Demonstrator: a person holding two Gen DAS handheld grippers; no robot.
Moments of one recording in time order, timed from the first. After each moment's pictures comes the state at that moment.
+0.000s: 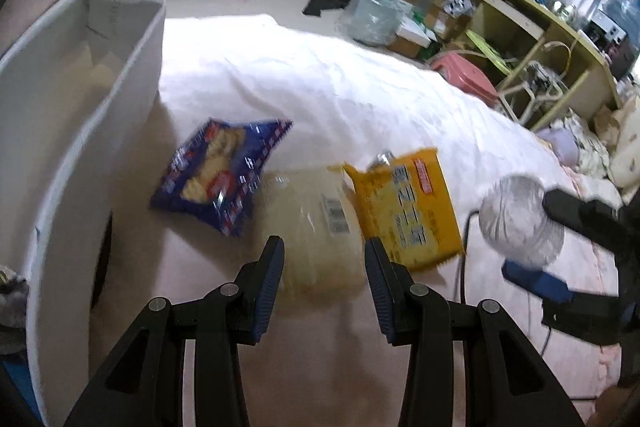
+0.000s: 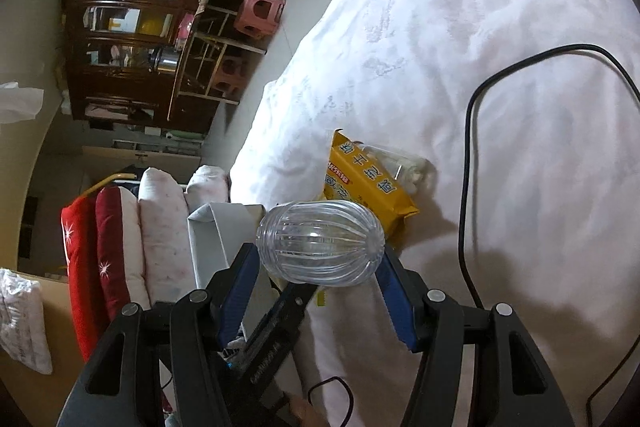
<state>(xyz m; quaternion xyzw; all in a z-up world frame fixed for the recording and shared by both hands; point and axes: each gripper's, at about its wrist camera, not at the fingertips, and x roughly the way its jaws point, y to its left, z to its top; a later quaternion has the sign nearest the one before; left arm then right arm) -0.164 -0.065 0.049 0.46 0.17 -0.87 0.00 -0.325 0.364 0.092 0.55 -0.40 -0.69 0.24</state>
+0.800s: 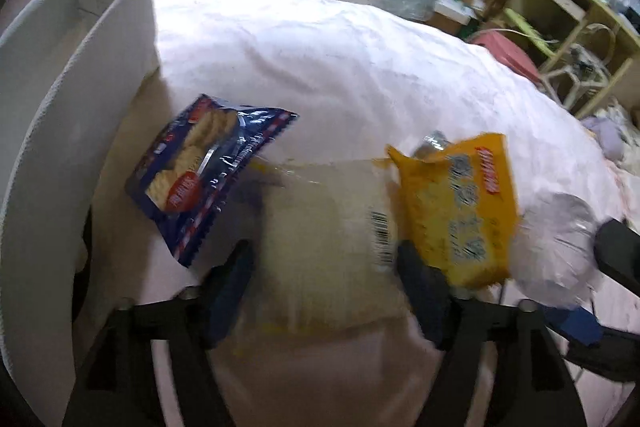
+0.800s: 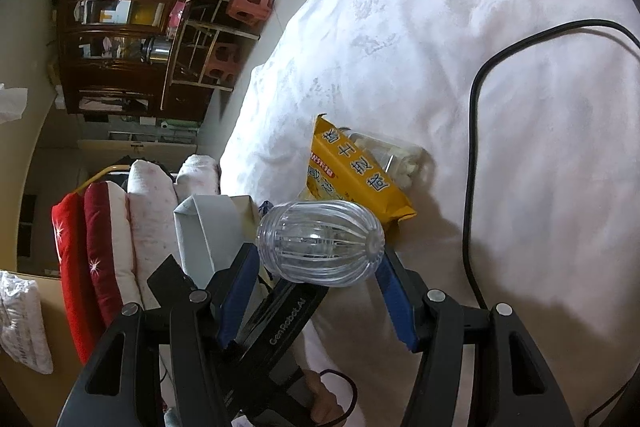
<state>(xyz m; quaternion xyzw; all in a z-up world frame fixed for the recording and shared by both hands) -0.186 -0.054 0.022 0.51 0.14 -0.85 0.04 -0.334 0.353 0.069 0.58 -0.40 -0.67 0.24</state>
